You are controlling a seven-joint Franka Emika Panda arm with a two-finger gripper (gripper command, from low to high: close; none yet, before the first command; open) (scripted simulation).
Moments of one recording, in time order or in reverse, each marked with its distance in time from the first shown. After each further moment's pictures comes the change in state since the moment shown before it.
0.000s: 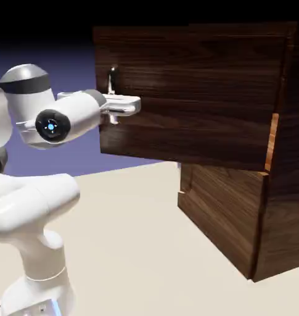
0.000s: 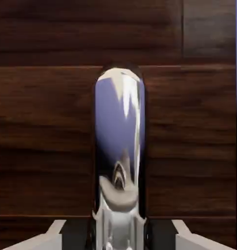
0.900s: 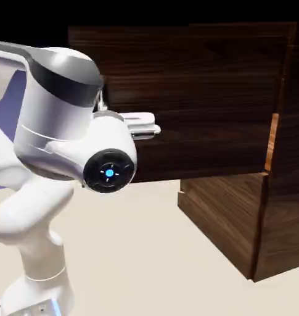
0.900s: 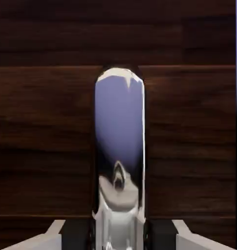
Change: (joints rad) arm 0.363 0.979 -0.592 0.613 -0.708 -0.491 -0.580
